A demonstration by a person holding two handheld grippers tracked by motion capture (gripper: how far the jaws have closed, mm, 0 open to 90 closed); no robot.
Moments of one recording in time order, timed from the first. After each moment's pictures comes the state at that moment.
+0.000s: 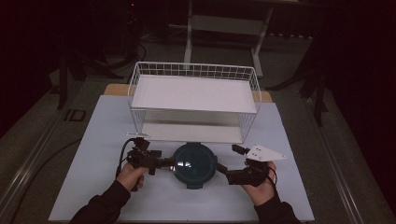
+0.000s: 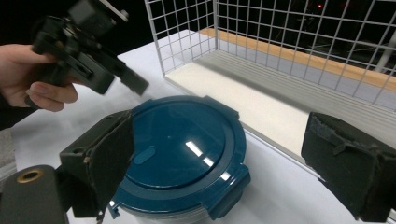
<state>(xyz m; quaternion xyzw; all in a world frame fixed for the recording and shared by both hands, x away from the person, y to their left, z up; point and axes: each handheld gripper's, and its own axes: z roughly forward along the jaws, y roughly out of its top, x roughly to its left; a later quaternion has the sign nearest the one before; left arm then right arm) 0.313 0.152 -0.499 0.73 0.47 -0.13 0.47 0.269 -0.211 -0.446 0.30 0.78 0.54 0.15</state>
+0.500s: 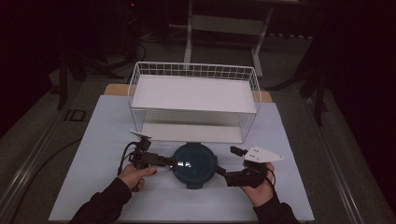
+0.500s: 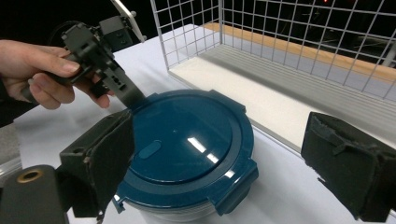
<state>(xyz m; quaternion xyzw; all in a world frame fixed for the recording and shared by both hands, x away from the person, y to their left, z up) 0.326 0.155 -0.514 0.68 0.55 -0.24 0.42 0.267 -0.208 -0.450 0.30 0.78 0.53 0.14</state>
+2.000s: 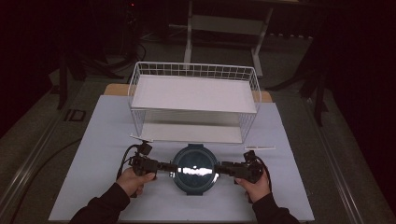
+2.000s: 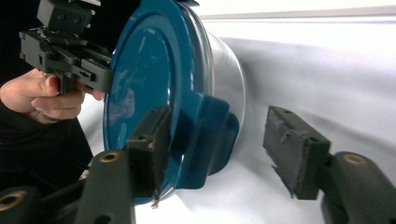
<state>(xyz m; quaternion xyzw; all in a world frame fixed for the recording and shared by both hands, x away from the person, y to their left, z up) 0.306 0.149 -0.505 0.72 0.49 -0.22 0.45 0.305 -0.224 -0.502 0.46 0.74 0.48 -0.12</state>
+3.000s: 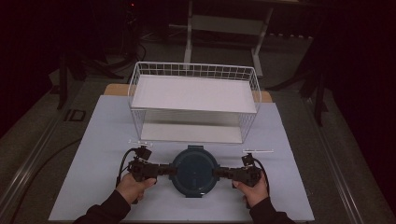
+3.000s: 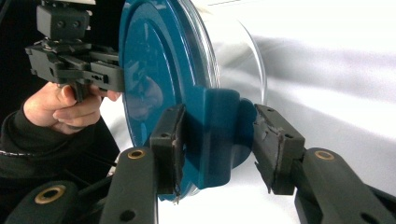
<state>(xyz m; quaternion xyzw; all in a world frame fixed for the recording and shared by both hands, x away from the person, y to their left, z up) 0.286 0.144 -0.494 0.73 0.49 -0.15 0.46 0.294 -0.217 -0.502 0.48 0.72 0.48 -0.17</state>
